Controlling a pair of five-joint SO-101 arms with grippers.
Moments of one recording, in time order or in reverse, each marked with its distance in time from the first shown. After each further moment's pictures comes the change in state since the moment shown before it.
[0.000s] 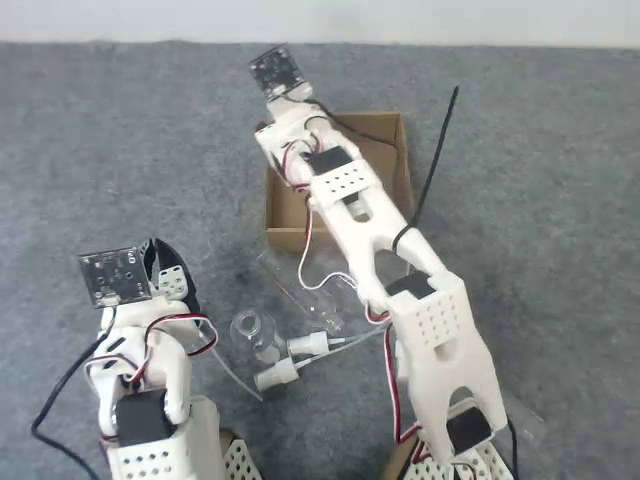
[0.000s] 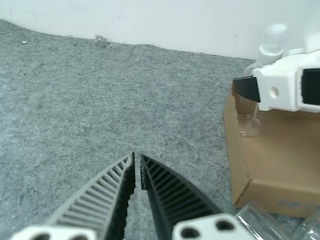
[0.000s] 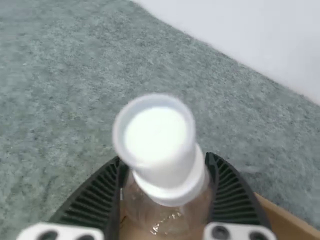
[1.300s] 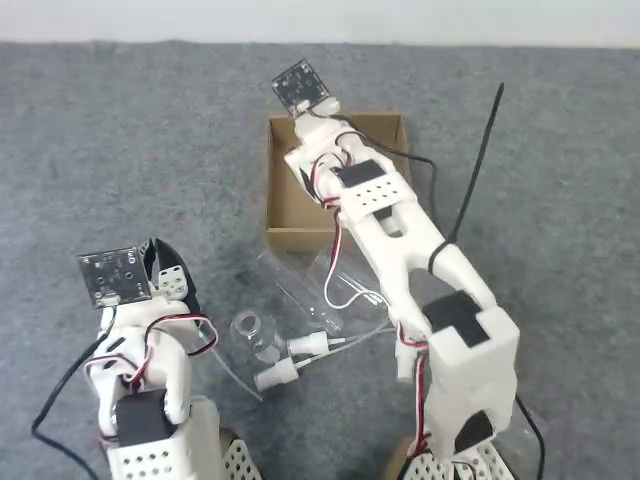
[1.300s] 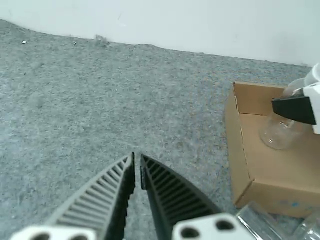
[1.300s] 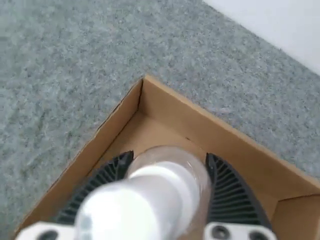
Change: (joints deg) left arm 0.0 0.0 0.0 0.0 0.0; right arm 3.3 -23.1 28.0 1.1 4.0
